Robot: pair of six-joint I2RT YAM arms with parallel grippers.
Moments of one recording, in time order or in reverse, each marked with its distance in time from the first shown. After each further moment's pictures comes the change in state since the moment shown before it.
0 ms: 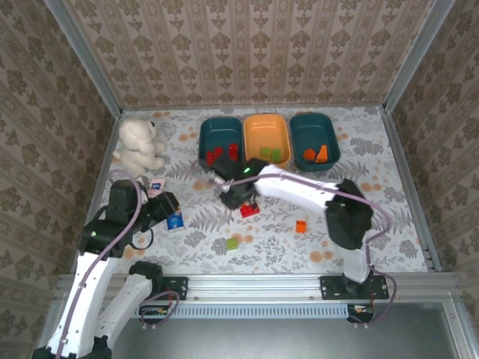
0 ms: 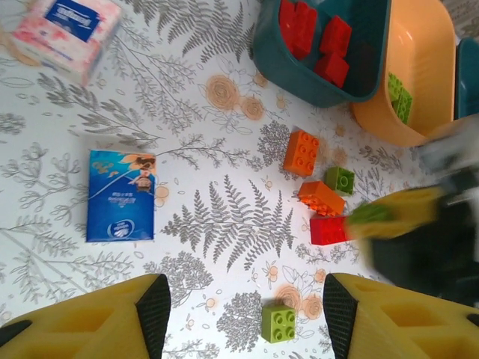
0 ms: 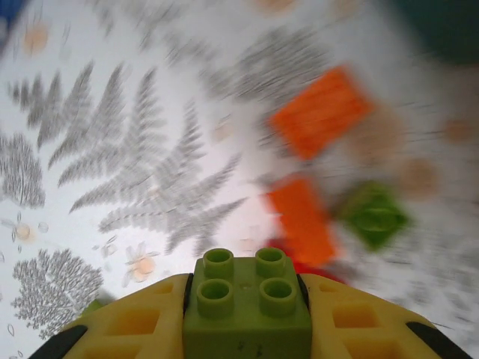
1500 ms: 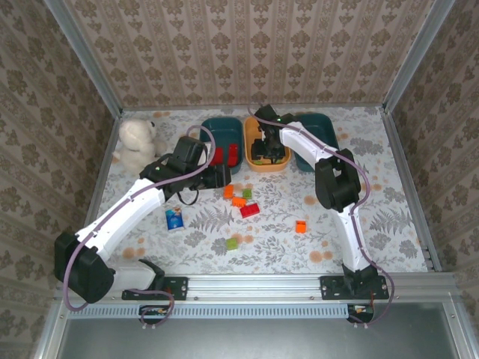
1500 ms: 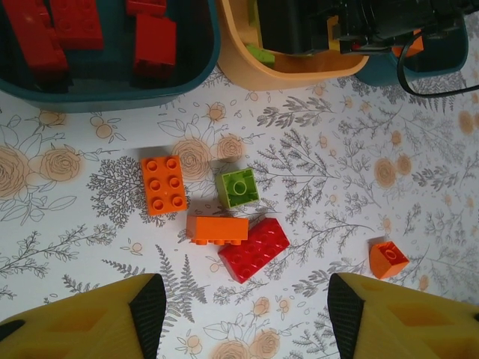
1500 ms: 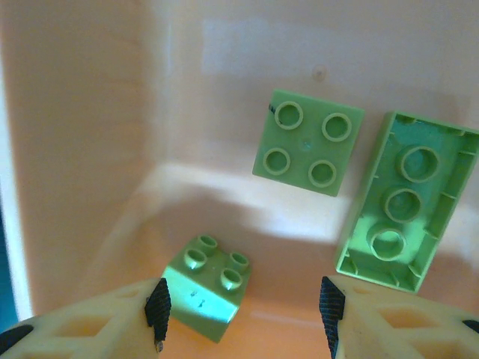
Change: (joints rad) left arm -0.316 0.626 0.232 0.347 0.050 0.183; right arm -0.432 0.399 0.404 -0.080 -0.125 0.299
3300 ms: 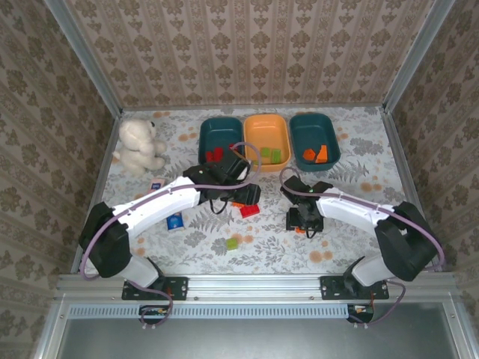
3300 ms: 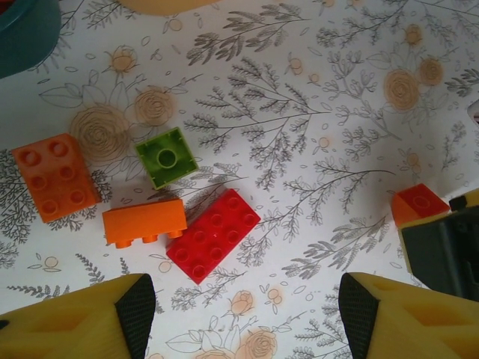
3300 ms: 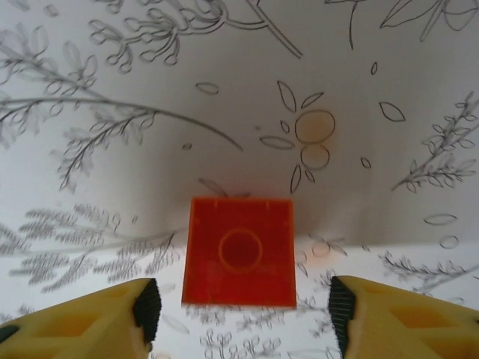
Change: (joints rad) left arm -0.265 0.224 0.056 0.040 -0.138 0.025; right arm 0.168 -0.811 -1.201 0.125 0.114 0.338
